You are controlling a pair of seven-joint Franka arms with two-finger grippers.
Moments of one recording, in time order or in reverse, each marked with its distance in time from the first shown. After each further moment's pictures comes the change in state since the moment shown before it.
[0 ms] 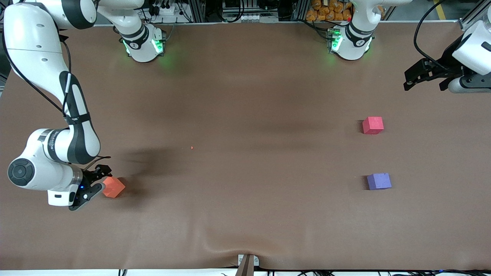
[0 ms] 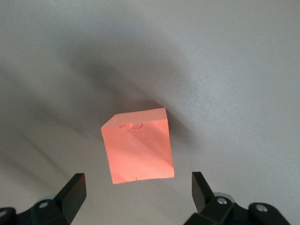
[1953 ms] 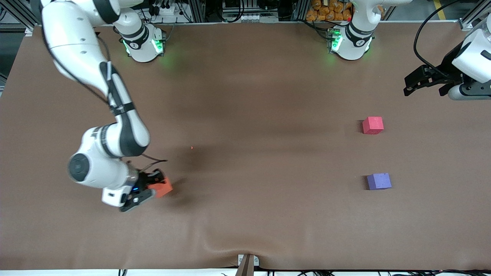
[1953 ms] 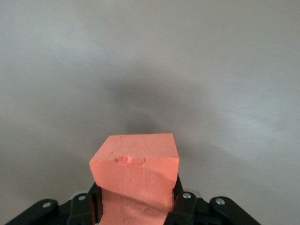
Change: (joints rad) left arm 0.002 0.025 0.006 0.011 0.000 0.017 0.002; right arm 0.306 -0.011 0.014 0.045 0.287 0.024 0.504
